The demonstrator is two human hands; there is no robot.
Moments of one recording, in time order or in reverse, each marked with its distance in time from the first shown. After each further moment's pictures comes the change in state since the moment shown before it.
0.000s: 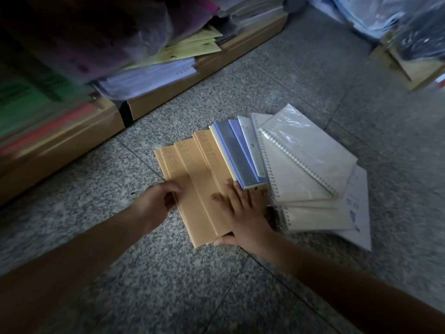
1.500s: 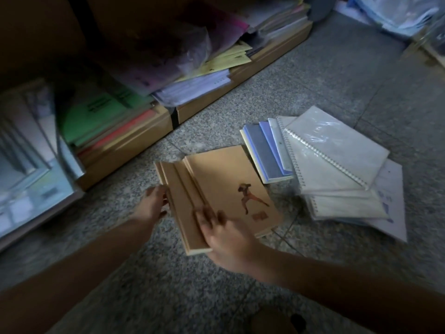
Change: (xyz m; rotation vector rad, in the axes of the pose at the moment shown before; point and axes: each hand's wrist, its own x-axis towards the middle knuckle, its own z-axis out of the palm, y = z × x) left_hand -0.076 0.003 -0.076 0.335 0.469 0.117; right_hand -0.026 -0.127 -0.085 -0.030 -0.009 -0.284
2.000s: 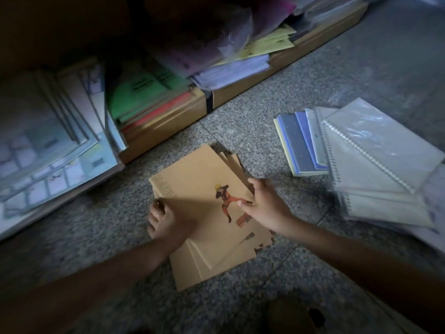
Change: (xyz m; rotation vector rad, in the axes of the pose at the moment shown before) left_hand -0.040 -0.065 -0.020 0.761 0.250 -0.057; right_hand 0.029 0.039 0.028 0.787 0.003 0.460
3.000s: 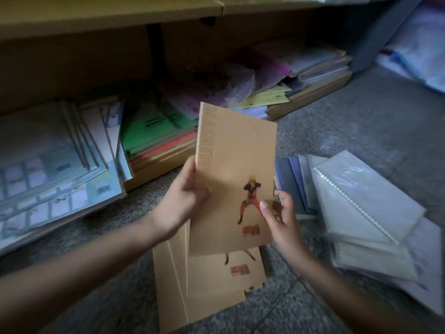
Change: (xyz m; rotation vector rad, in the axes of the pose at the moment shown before) left_hand -0.050 0.088 -0.109 -0.907 -0.300 0.878; right_hand -0.017 -0.013 -0.053 0.749 0.343 -0.015
